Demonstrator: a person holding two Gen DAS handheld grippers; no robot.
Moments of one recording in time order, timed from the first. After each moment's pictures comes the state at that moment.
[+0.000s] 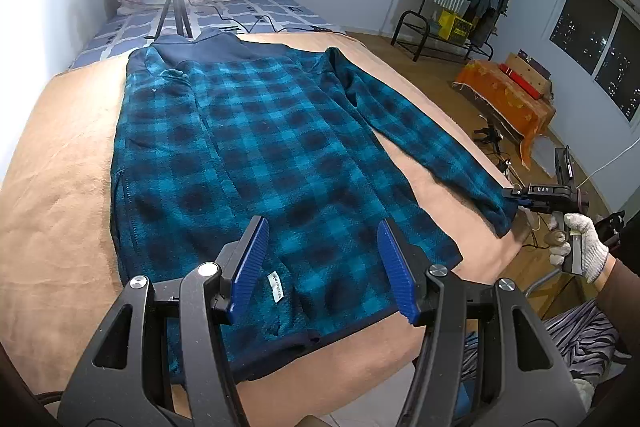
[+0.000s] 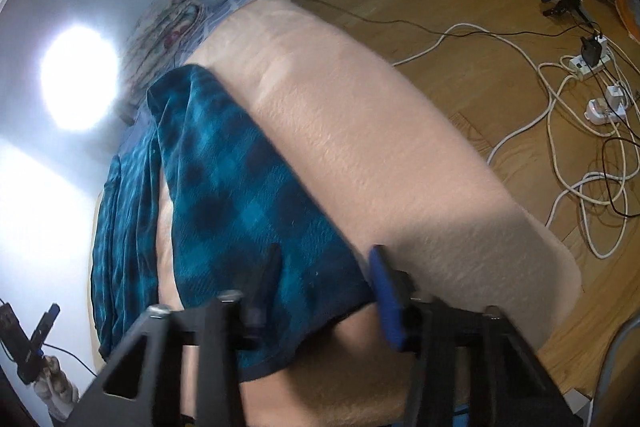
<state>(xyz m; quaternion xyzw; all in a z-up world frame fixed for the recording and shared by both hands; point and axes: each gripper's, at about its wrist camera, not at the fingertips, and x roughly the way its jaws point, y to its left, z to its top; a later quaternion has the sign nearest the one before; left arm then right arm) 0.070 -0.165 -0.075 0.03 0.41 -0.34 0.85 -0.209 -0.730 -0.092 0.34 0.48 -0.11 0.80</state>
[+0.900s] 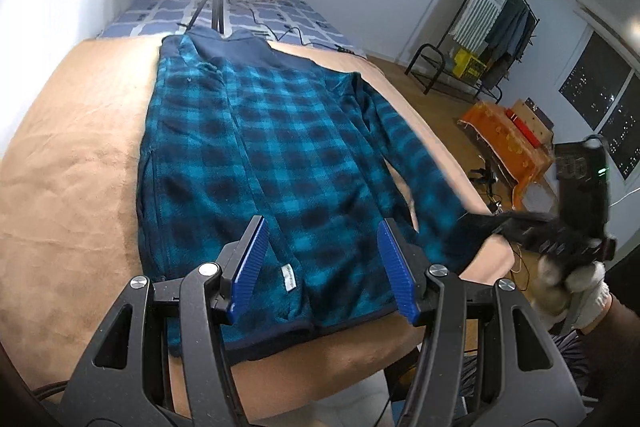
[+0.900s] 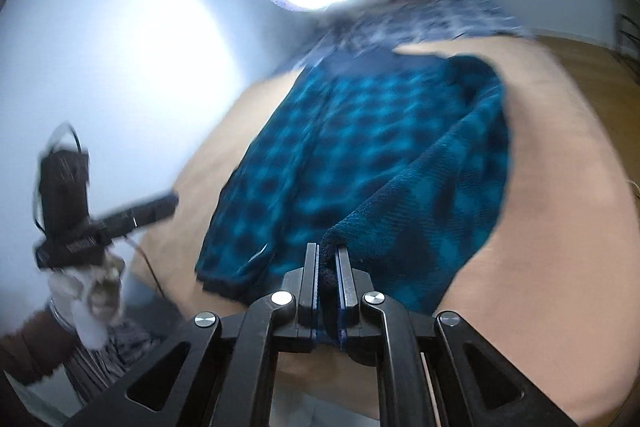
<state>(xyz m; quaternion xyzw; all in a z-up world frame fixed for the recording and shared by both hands) 0.071 -0.119 -0.060 -0.06 0.41 -0.31 0.85 -0.115 -0.451 0.019 0.13 0.47 0.18 0.86</state>
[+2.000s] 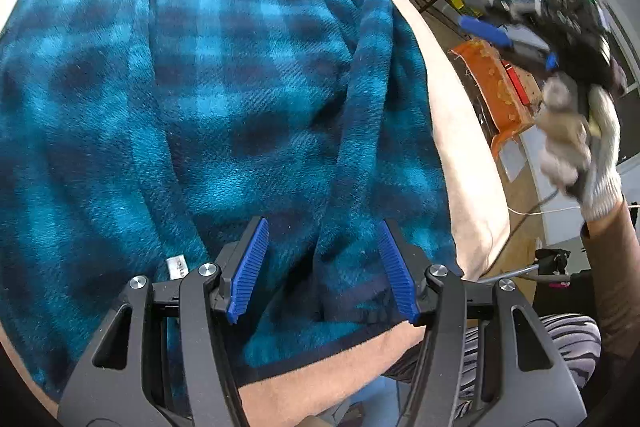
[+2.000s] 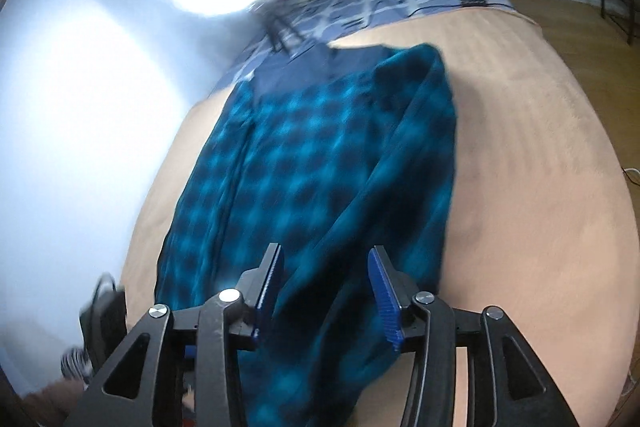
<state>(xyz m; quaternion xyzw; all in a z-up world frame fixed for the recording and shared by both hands) 0.116 -0.219 -0.181 -0.09 0.58 -0.35 0.73 0.031 -0.567 -0.010 0.20 0.50 0.12 0.83</state>
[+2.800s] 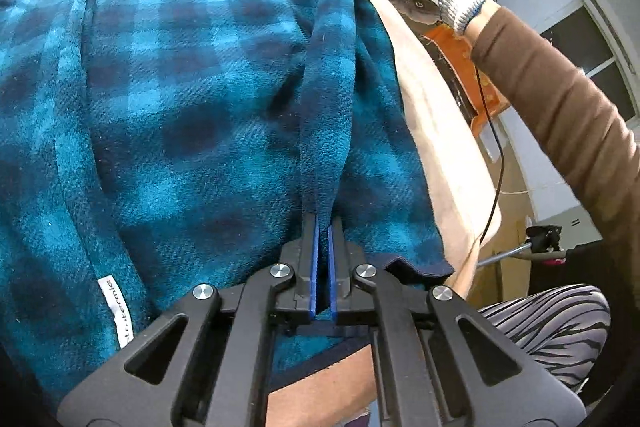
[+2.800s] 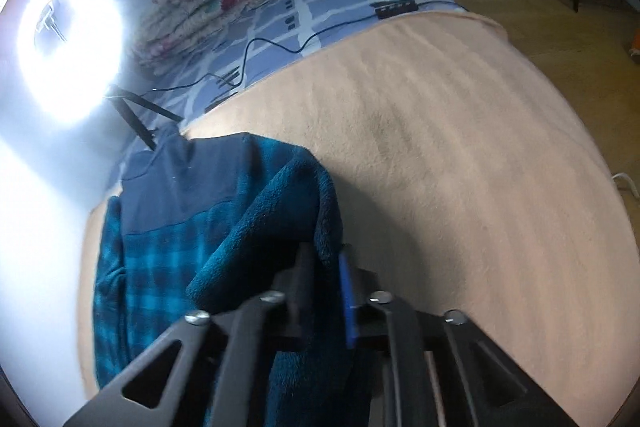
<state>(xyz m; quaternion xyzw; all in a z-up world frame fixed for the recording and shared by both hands) 0.110 -0.246 -0.188 -0.08 0.57 -0.40 0.71 0.238 -0.647 -0.090 0.23 0.50 -0.03 0.83</state>
